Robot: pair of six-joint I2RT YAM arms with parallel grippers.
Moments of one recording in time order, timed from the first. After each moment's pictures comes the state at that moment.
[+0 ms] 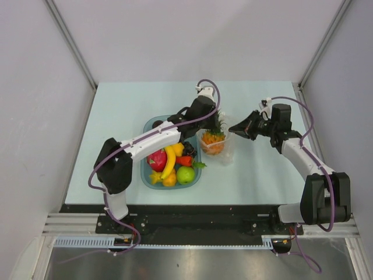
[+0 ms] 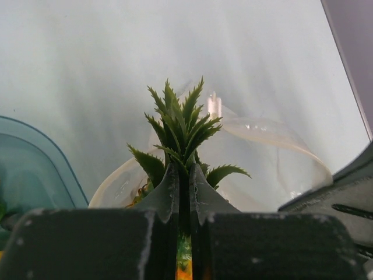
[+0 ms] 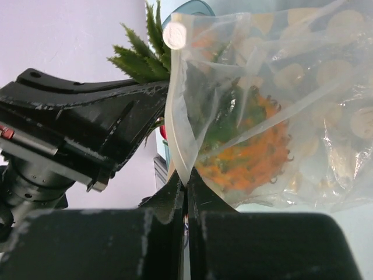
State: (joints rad) left arm -0.82 1.85 1.53 -0.23 -0.20 -0.54; right arm 0.08 1.36 0.88 -0.06 -0.78 0.91
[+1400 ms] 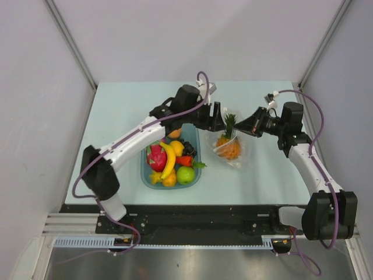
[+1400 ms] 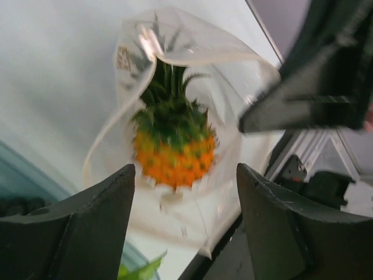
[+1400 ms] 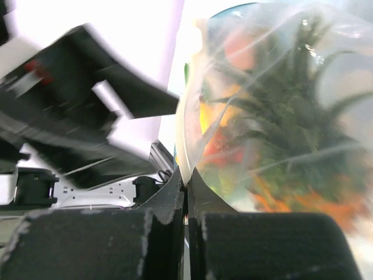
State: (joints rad) left arm -0.75 1.75 1.62 -0.43 0.29 -0.46; right arm 0.04 1.22 0.89 -0.05 -0.92 0.80
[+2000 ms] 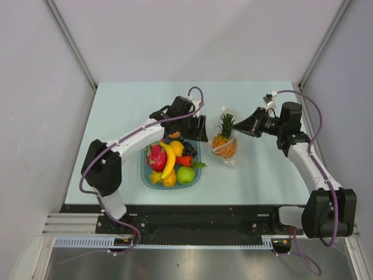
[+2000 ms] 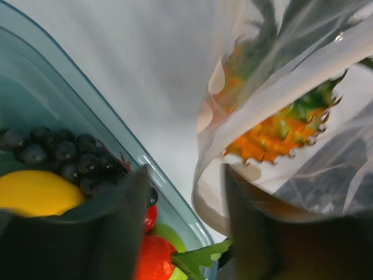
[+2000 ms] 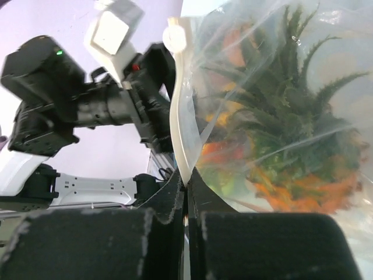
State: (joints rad) left arm -0.65 1.74 1.41 -0.49 0.28 -0.39; right arm 0.04 1.24 0.89 -0.05 -0.93 0.80
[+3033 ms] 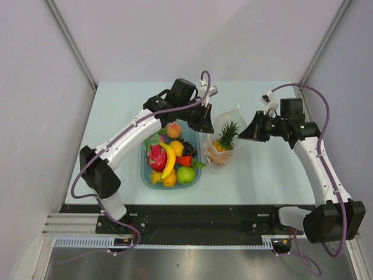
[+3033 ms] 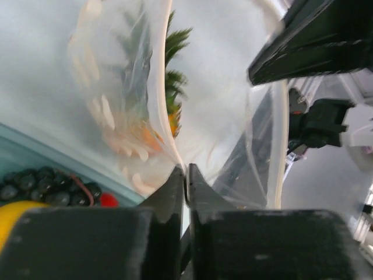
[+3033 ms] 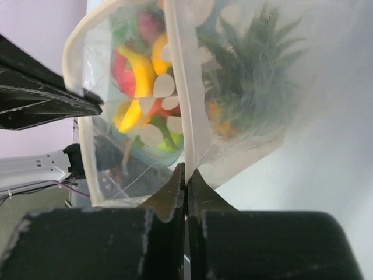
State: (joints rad) left arm -0.70 1.73 1.75 -0.74 0.50 -0.22; right arm 0.09 1.20 1.17 -0.74 -0.70 0.35
